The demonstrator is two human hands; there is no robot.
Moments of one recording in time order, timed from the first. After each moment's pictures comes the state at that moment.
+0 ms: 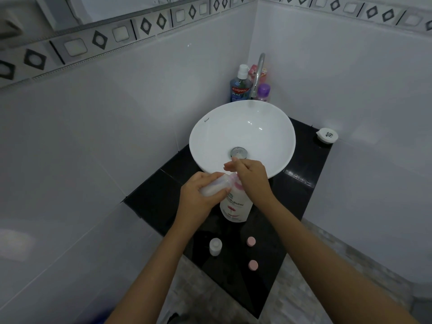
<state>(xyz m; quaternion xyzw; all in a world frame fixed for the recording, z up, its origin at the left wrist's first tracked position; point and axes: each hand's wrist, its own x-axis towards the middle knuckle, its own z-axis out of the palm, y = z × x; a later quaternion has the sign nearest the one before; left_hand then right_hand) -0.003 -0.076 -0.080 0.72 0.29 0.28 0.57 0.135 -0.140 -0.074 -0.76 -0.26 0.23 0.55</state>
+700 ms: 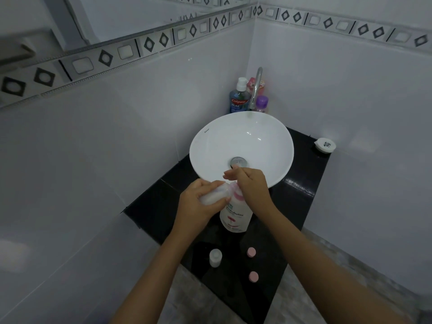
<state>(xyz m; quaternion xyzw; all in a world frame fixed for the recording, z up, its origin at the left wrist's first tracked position) -0.004 -0.071 -0.075 0.73 0.27 0.28 0.55 0.136 -0.138 -0.068 -0.74 -0.26 0.22 0.57</state>
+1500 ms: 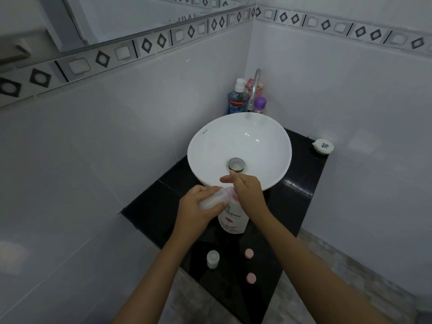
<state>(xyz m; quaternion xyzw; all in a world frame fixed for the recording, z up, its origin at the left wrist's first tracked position) -0.003 -0.076 -0.085 0.73 0.29 0.27 0.55 0.134 -0.141 -0.083 -0.75 -0.27 0.23 0.56</state>
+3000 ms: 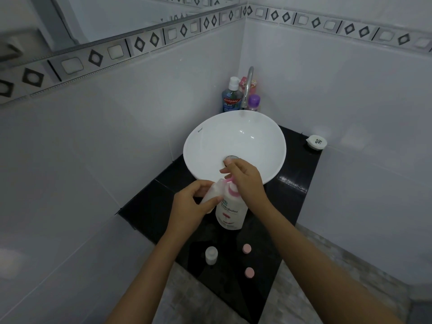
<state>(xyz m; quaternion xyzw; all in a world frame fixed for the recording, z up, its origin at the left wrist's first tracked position) -0.008 -0.070 -0.075 0.76 0.28 0.24 0.53 0.133 -0.143 -0.059 -0.73 -0.25 0.22 0.59</state>
